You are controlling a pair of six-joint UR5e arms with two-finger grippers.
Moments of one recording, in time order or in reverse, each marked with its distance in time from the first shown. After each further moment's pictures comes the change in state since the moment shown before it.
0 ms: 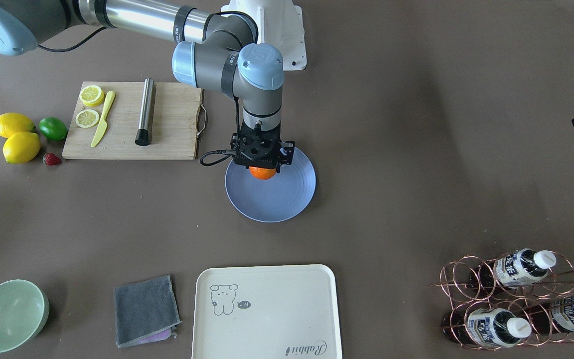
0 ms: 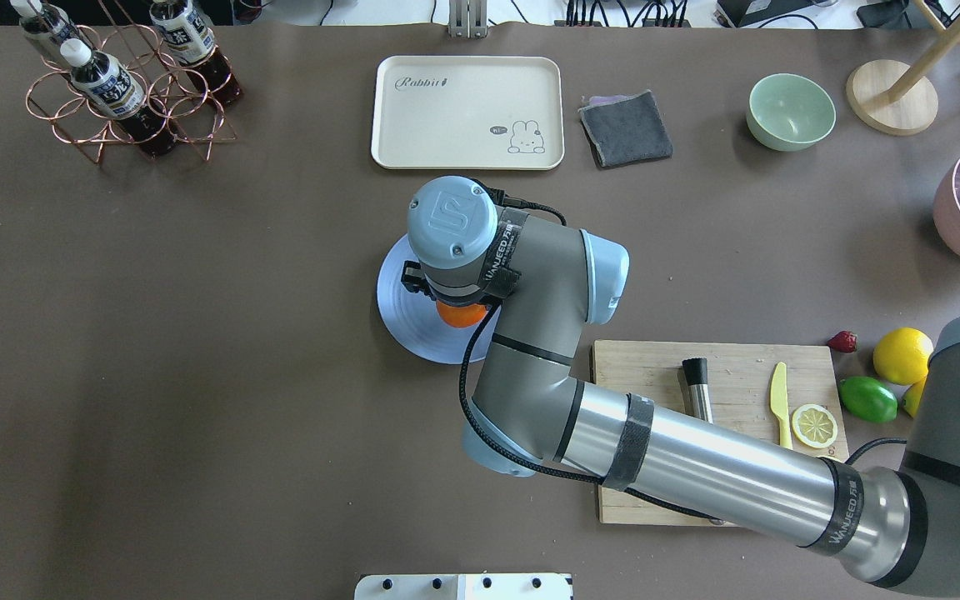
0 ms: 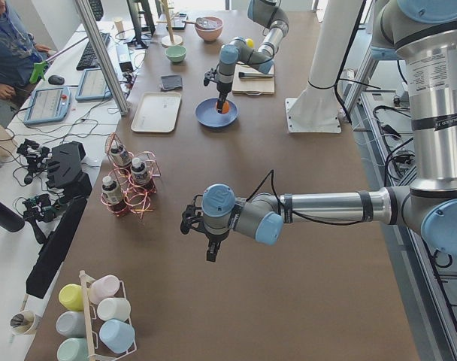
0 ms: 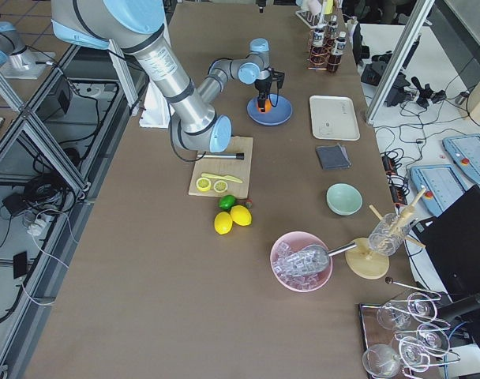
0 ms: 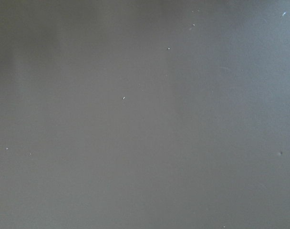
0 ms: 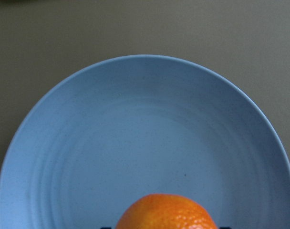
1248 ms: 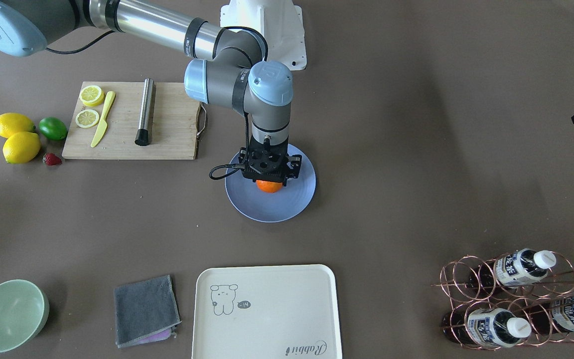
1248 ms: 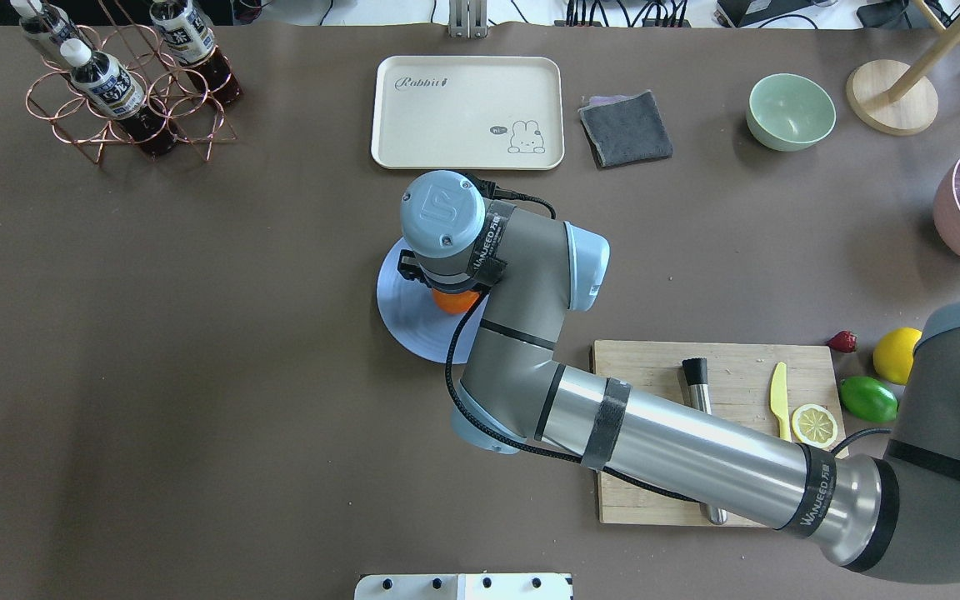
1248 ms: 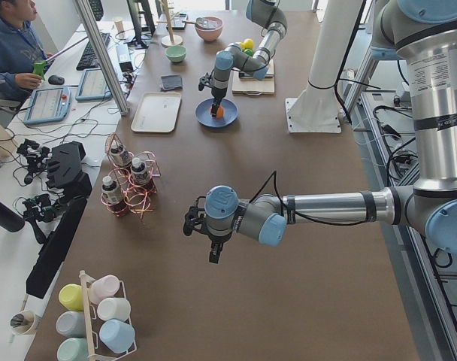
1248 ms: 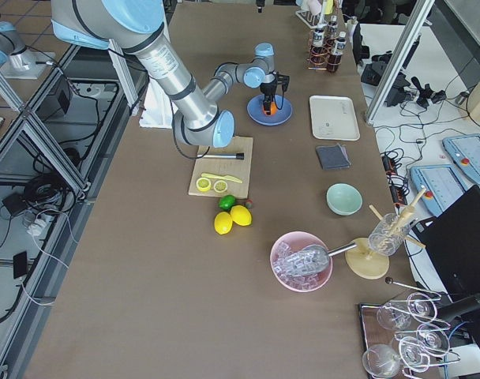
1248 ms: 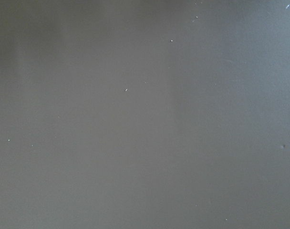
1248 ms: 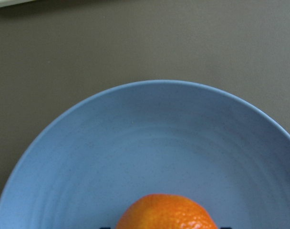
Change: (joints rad) left arm 0.000 0.016 -0.003 -0.005 0.000 0.000; right arm 0.013 0.045 -0.122 0.069 -0.009 -0.009
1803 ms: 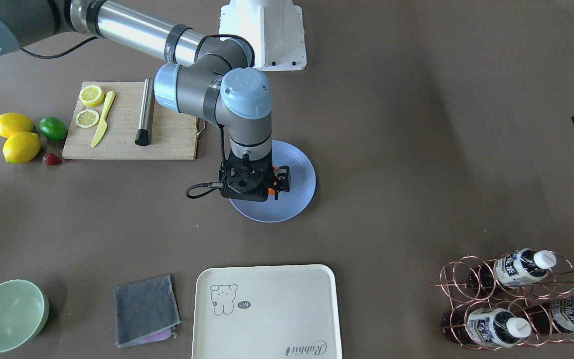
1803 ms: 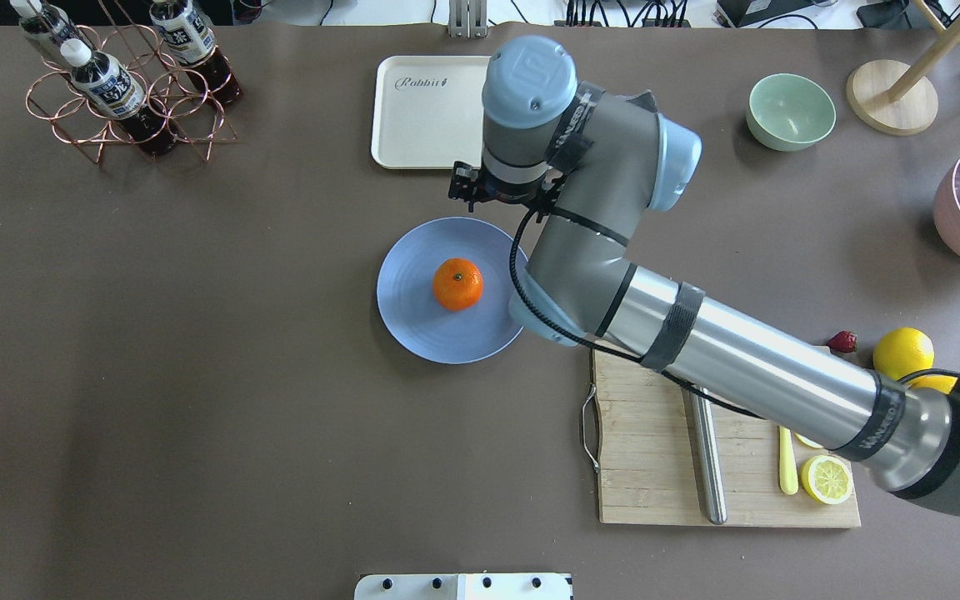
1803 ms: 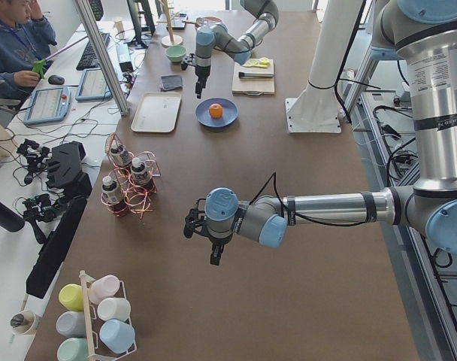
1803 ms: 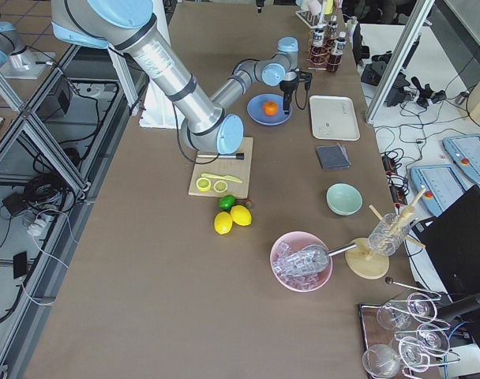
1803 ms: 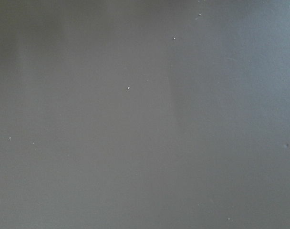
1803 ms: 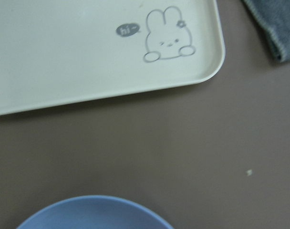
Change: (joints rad) left arm -0.002 0.002 0.007 0.011 -0.012 0.003; right arm 0.233 -0.097 0.143 -0.081 0.209 -0.227
